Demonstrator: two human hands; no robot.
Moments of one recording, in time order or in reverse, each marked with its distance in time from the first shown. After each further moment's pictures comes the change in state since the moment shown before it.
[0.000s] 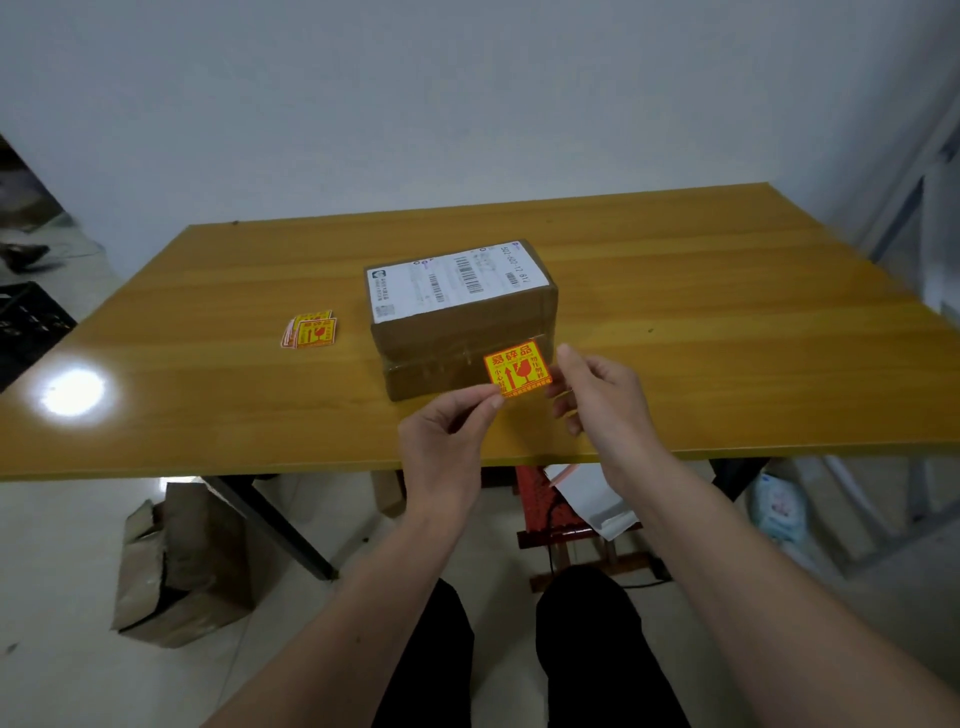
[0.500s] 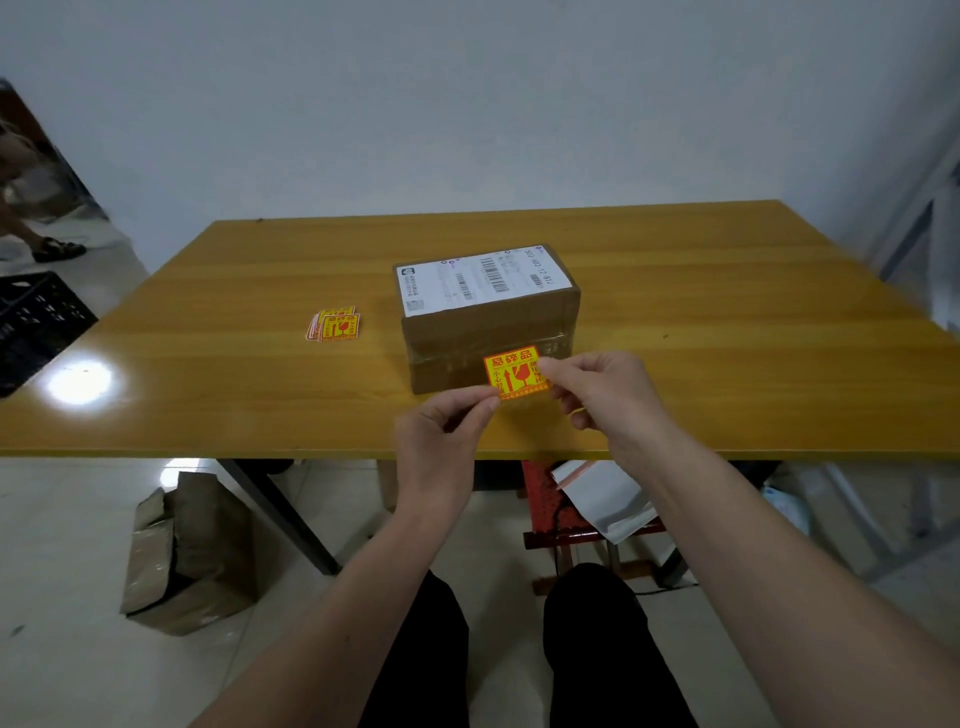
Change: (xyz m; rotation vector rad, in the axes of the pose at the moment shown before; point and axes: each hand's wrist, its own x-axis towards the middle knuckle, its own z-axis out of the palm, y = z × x) left_hand -0.002 0.002 -0.031 0.078 -0.031 0.093; right_hand -0.005 -0.016 0.009 -0.072 -0.088 0.058
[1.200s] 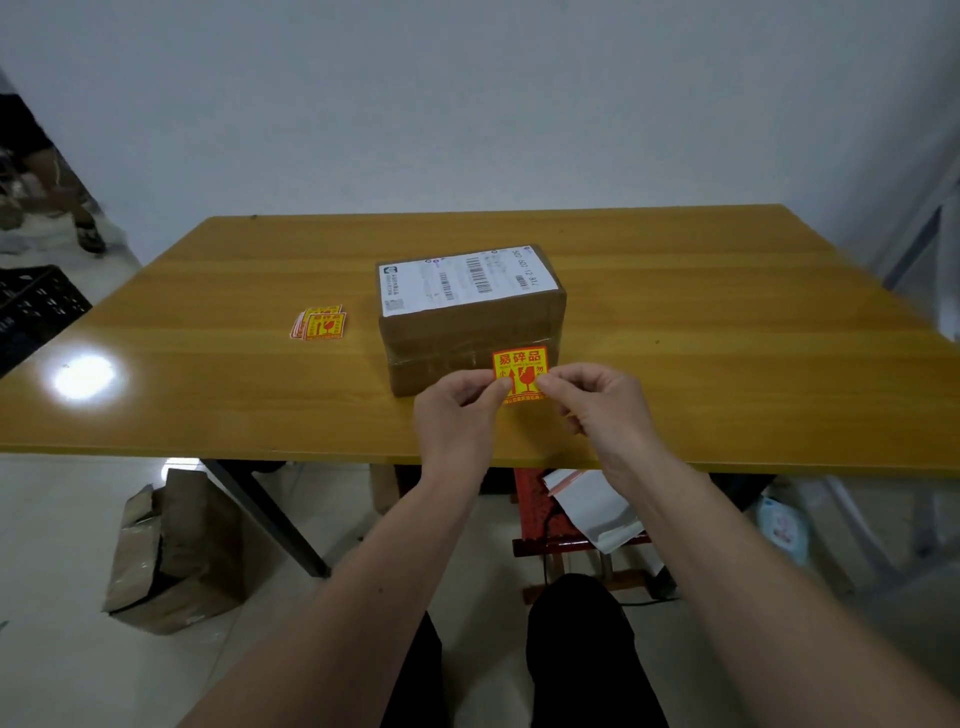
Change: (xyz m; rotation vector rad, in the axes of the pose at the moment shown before) left_hand 0.017 0.005 0.045 0.020 0.071 -0.172; right_hand 0.017 0.030 -0.012 0.071 0.015 -0.101
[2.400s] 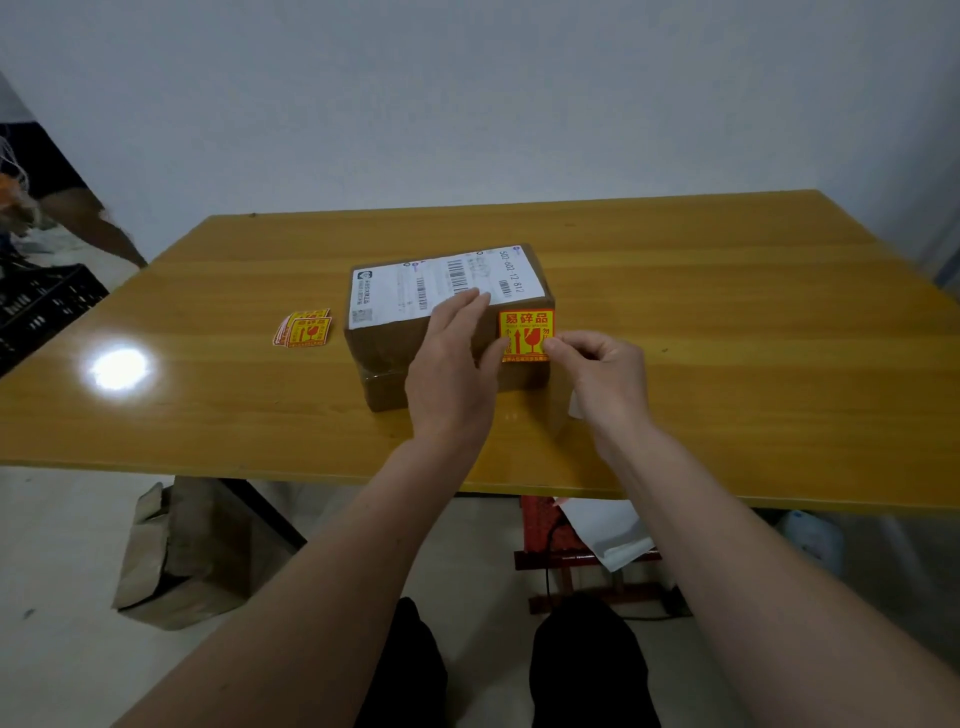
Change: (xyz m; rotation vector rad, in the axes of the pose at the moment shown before) left_hand 0.055 0.006 0.037 0.588 0.108 0.577; right_hand 0.066 0.005 -0.009 0.109 0.098 -0.073
